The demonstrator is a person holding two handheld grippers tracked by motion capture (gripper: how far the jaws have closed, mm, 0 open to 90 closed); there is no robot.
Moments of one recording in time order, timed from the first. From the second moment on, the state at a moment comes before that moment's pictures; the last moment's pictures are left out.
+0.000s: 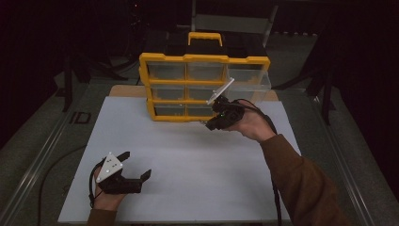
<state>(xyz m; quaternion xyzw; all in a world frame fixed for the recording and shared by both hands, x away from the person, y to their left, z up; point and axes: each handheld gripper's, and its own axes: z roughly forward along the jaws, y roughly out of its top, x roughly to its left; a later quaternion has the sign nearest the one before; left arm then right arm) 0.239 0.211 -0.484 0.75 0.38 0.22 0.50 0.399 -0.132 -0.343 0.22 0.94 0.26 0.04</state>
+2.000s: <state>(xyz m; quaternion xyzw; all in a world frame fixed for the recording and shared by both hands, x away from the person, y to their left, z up) 0.239 0.212 -0.483 0.74 0.38 0.22 0.50 0.416 -0.147 -0.264 0.26 0.92 0.30 0.08</state>
